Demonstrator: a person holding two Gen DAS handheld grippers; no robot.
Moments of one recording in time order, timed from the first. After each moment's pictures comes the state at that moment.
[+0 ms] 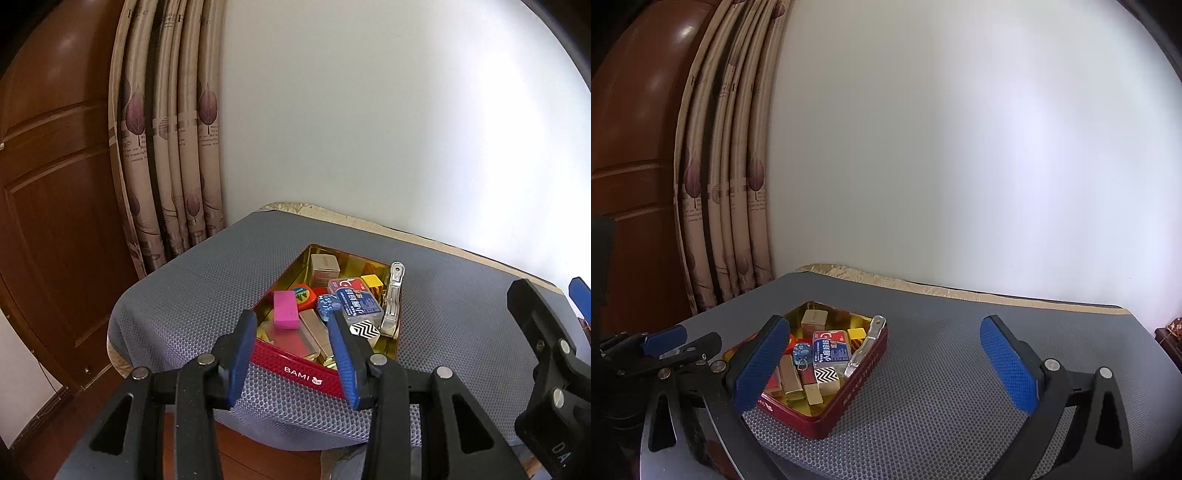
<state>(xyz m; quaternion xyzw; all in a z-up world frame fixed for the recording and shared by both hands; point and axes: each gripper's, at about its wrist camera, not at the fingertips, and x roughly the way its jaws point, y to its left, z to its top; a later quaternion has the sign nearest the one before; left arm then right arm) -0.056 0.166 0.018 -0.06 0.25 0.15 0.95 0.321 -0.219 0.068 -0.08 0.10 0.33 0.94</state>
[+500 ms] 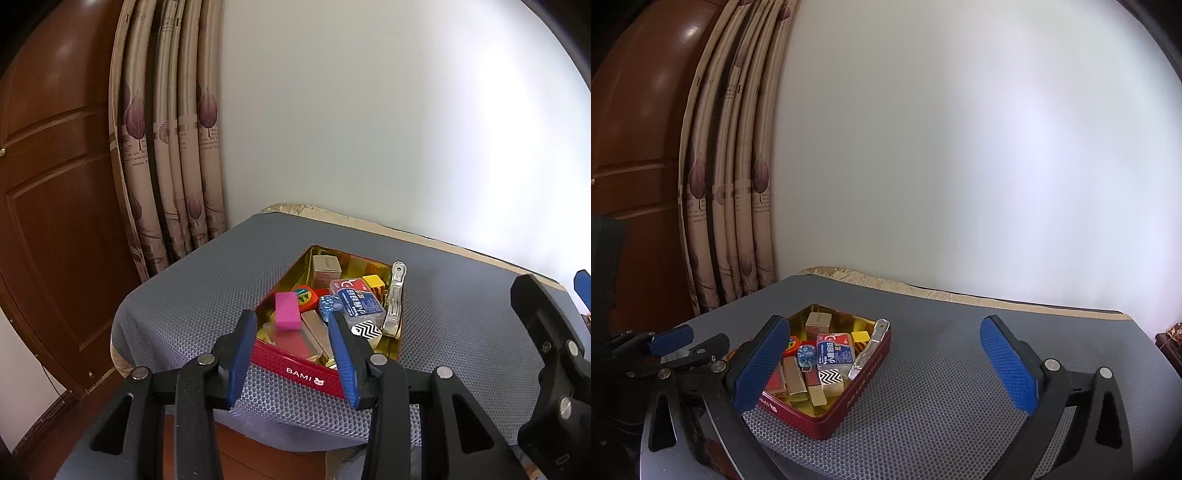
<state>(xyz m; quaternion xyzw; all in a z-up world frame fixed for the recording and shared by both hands) -0.055 0.162 0.017 -0.05 0.25 0.15 0.95 0.314 -0.218 0.071 -0.08 0.09 0.33 0.94</state>
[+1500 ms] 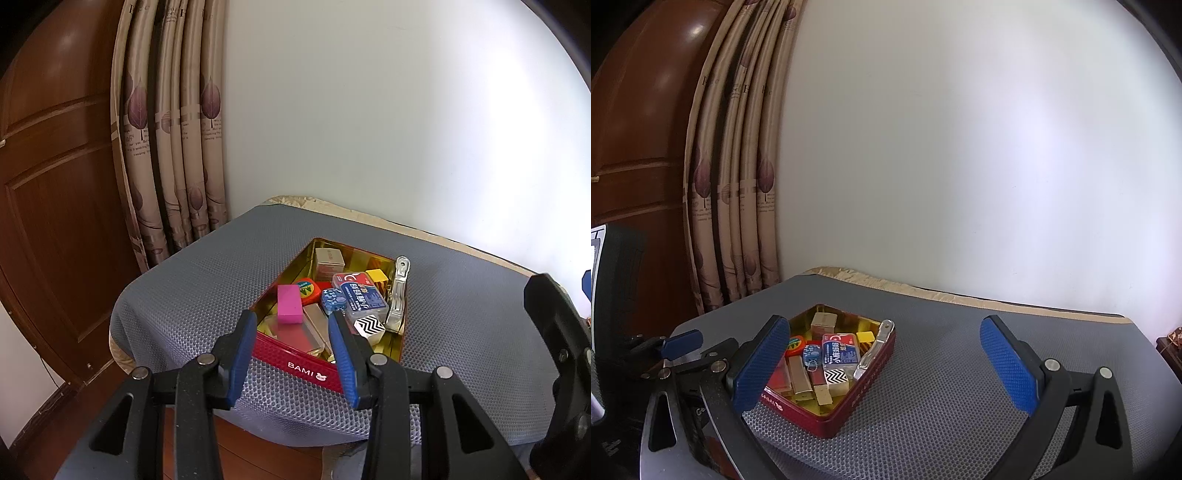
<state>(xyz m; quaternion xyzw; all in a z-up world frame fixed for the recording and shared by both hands) -0.052 0.164 0.012 -0.06 0.26 0.16 0.95 0.305 -0.208 0.073 -0.09 0.09 0.33 0.93</state>
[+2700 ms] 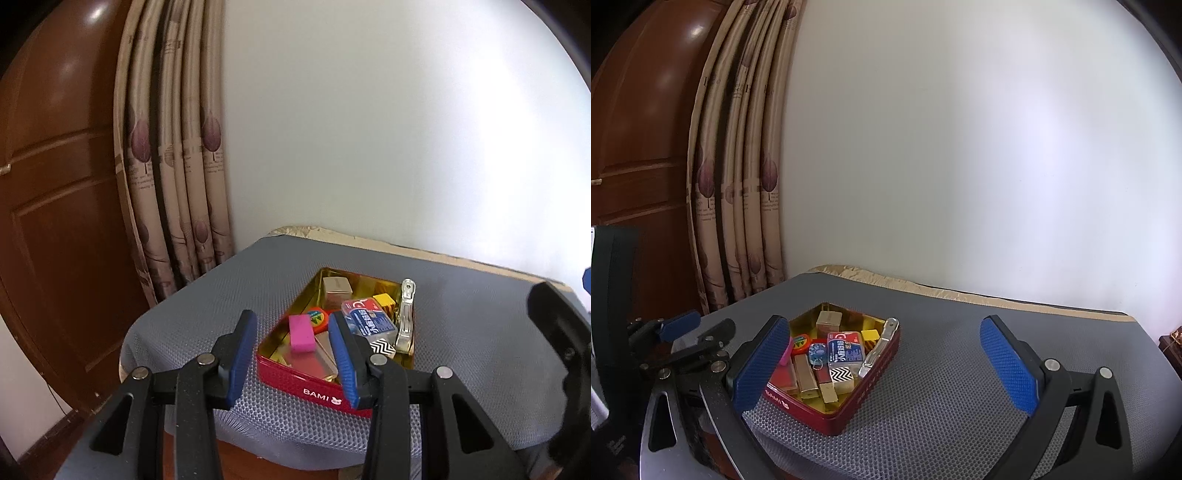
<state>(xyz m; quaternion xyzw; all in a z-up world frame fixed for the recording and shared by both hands) -0.062 0.169 0.020 -0.03 0.21 0.16 0.96 0.299 -0.205 0.074 -0.08 0.09 0.33 0.93</state>
